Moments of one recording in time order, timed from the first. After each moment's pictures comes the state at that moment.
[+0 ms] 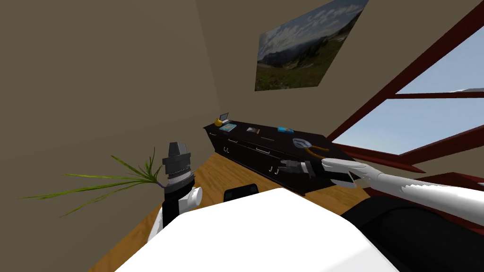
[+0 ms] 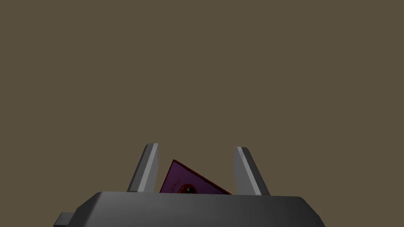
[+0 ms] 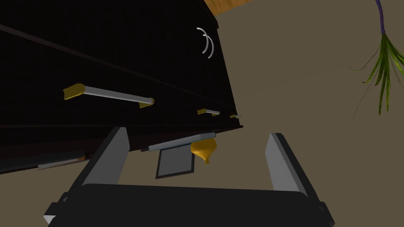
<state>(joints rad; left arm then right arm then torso) 0.50 -0.03 0.01 -2.25 -0.07 -0.61 -0.16 0.67 -1.54 0.18 -1.75 0.28 -0.59 0.08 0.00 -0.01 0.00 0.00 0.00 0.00</state>
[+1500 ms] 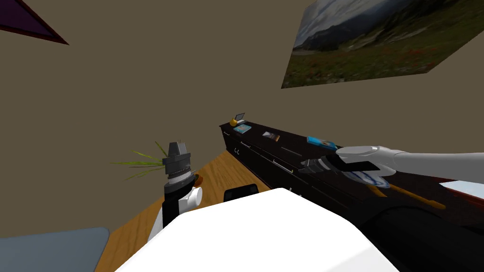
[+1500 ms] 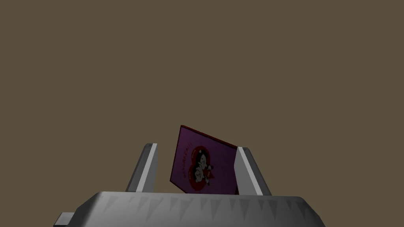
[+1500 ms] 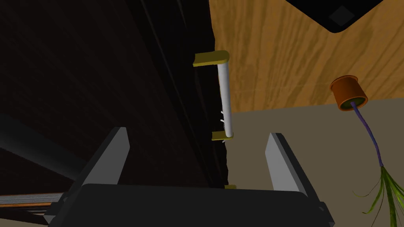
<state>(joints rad) 0.50 -0.03 0.01 -2.25 -0.07 -0.61 -0.16 0.72 -1.87 0.27 -1.50 0.36 -0.64 -0.02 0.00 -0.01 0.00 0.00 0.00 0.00</state>
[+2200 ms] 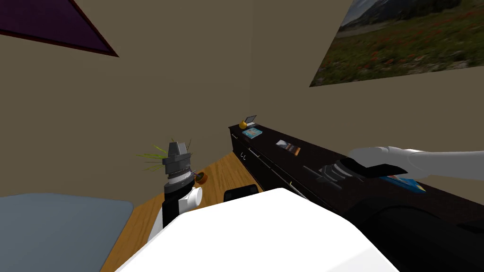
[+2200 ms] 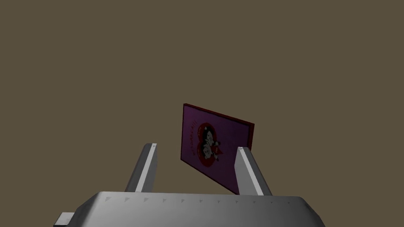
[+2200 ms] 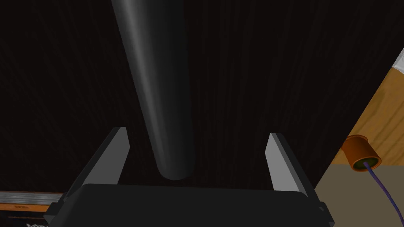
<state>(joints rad) 0.50 -0.03 0.01 -2.25 -0.07 -0.61 -0.16 0.76 -1.92 0.35 -1.37 0.54 -0.68 -0.18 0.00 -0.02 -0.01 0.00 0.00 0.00</state>
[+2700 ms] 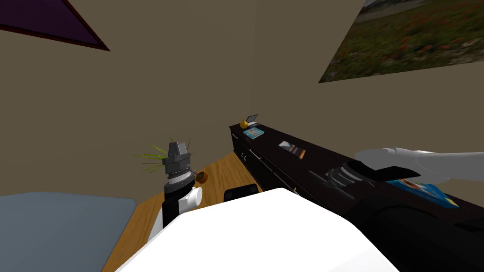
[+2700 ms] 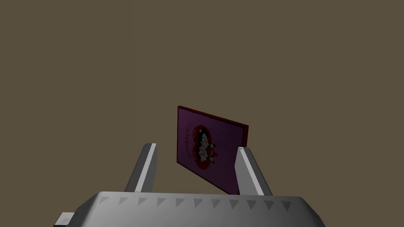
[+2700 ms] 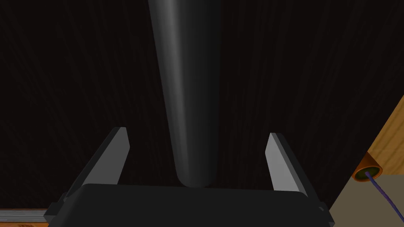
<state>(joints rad) 0.50 -0.03 0.01 -2.25 -0.07 -0.61 -0.16 0.78 -1.94 0.41 -1.34 0.48 -0.70 -0.14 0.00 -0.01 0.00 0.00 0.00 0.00</state>
